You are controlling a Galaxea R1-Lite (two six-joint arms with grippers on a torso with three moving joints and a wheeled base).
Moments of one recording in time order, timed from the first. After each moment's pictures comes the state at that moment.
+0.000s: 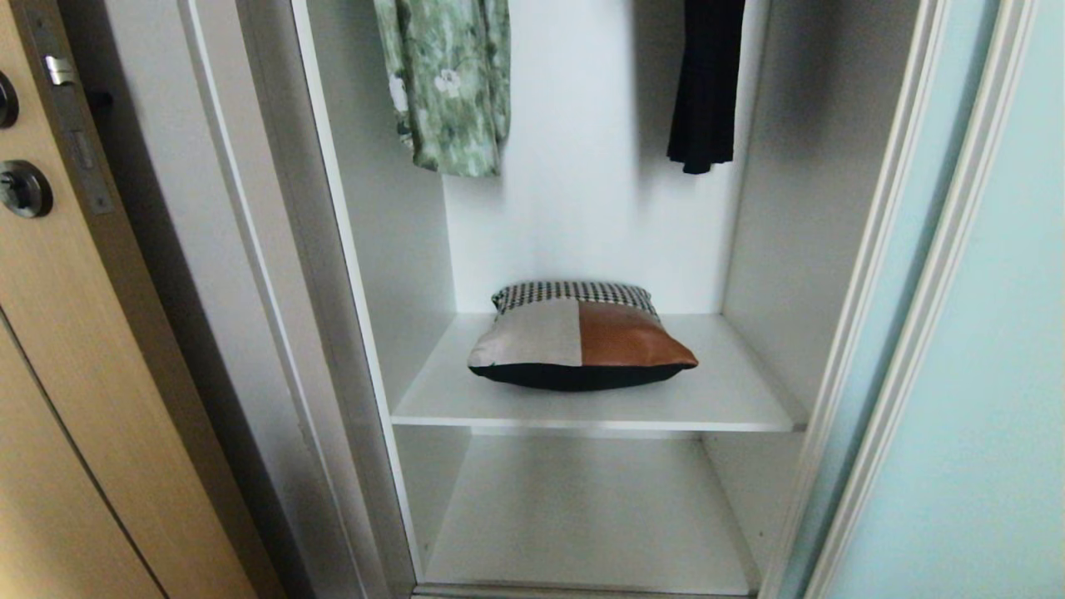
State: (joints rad) left arm 0.01 0.00 -0.07 0.18 -0.03 0.03; right arm -0.02 0.17 0.00 -0.09 -0.03 0.07
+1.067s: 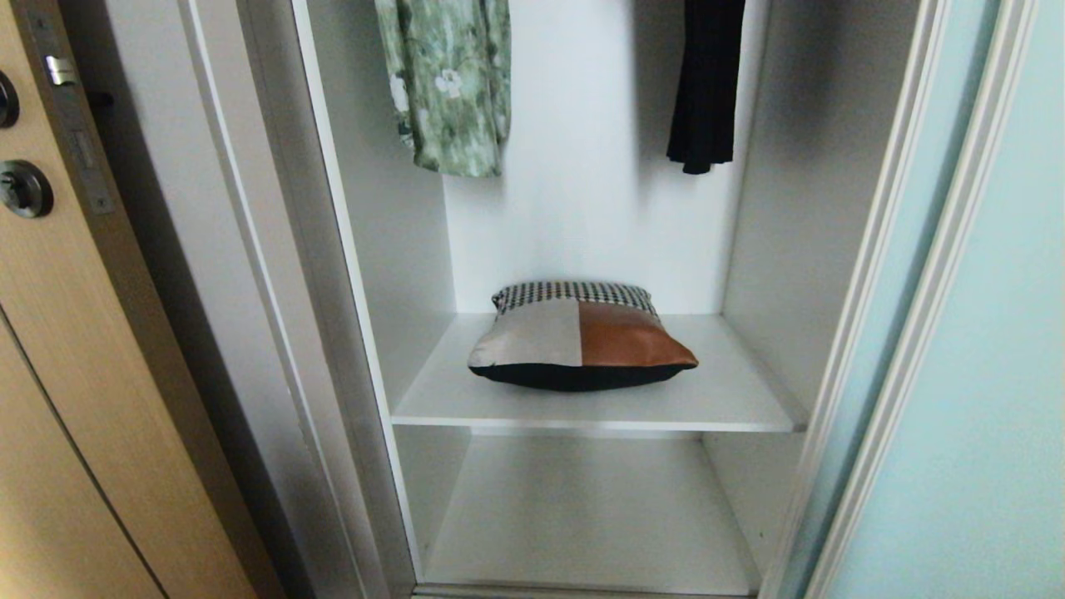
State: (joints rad) left arm 0.01 0.00 -0.07 0.18 -0.03 0.03; right arm -0.01 0.00 0.00 0.00 -0.01 0.00
